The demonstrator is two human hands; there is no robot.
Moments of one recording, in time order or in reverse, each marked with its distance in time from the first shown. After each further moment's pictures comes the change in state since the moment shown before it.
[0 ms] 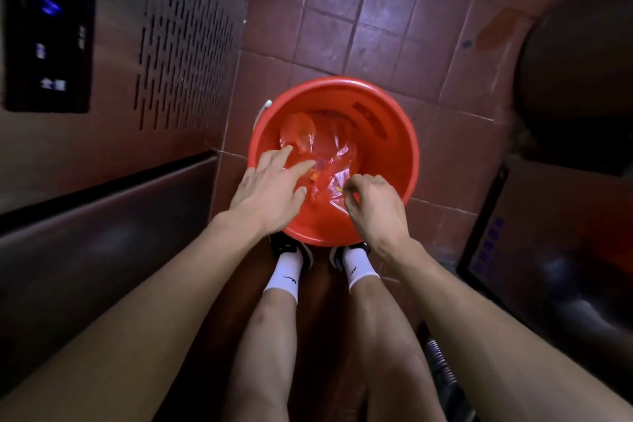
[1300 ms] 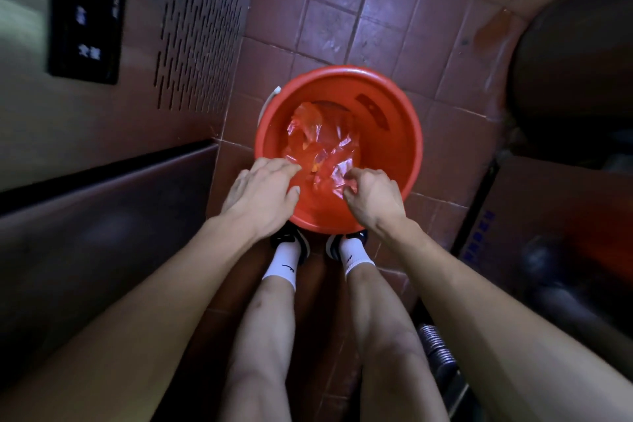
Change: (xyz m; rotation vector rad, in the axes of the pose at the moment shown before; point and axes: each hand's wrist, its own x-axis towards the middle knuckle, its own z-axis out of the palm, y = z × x) left_hand -0.035 -0.021 0.003 -0.080 0.071 0.024; right_hand 0.004 -0.017 0.003 -0.106 -0.206 0.146
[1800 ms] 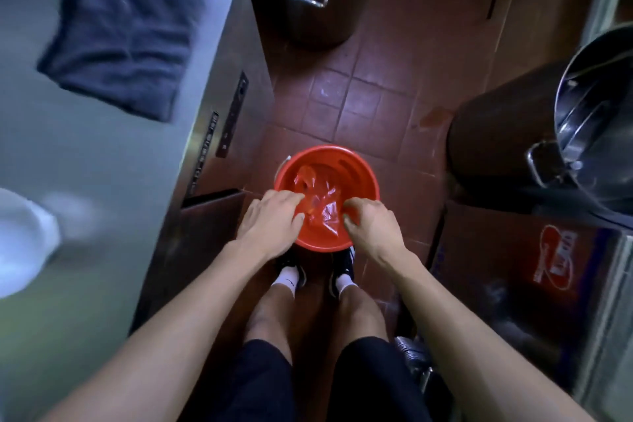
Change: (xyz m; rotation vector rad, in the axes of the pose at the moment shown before) left_hand -0.149 0.081 -0.141 0.029 0.133 0.009; right_hand -0.176 -0.066 -0.176 0.046 0.163 -0.079
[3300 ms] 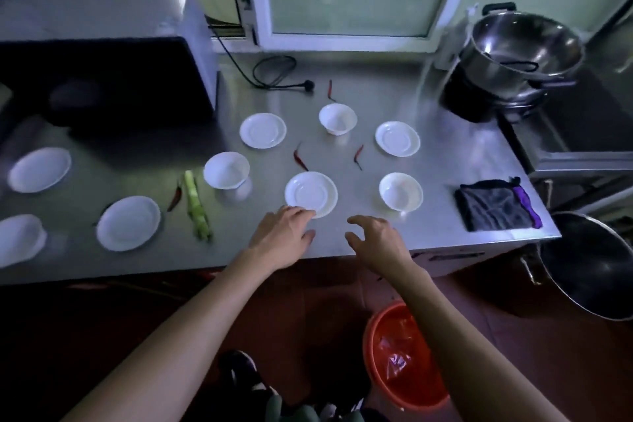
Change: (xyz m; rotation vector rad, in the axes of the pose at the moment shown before) left_hand -0.456 -0.067 0.003 -0.369 0.791 -0.792; right_hand -0.277 -0.317 -0.016 -0.521 -0.154 -1.151
